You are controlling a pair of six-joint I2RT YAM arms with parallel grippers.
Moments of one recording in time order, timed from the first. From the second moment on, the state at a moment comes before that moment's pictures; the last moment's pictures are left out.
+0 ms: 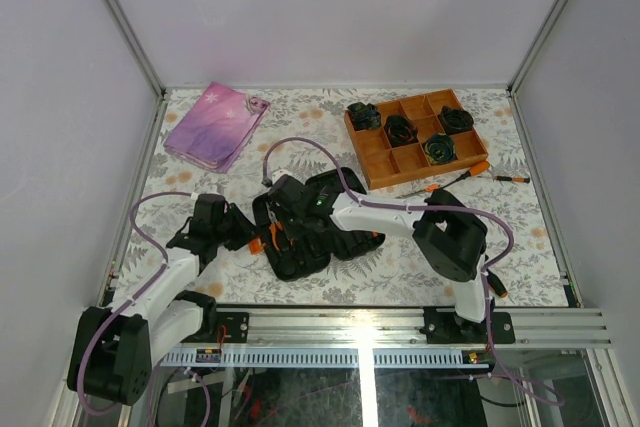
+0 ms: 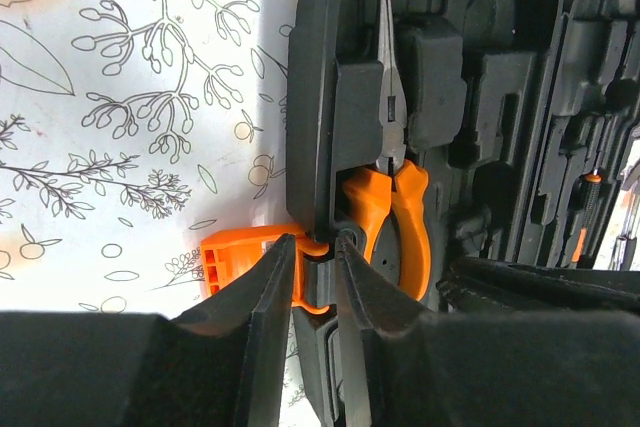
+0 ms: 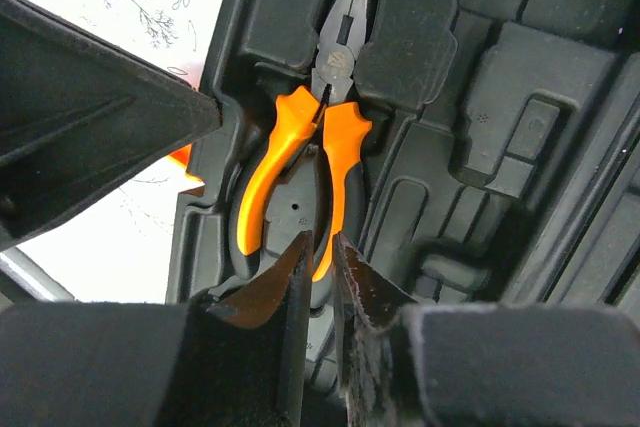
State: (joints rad) left arm -0.21 0.96 0.34 -0.20 0.20 -0.80; right arm 1.08 1.97 1.42 -0.38 0.06 0.42
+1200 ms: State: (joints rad) left arm -0.22 1.07 0.39 -0.15 0.21 -0.79; right arm 1.05 2.05 1.51 -0.49 0.02 0.42
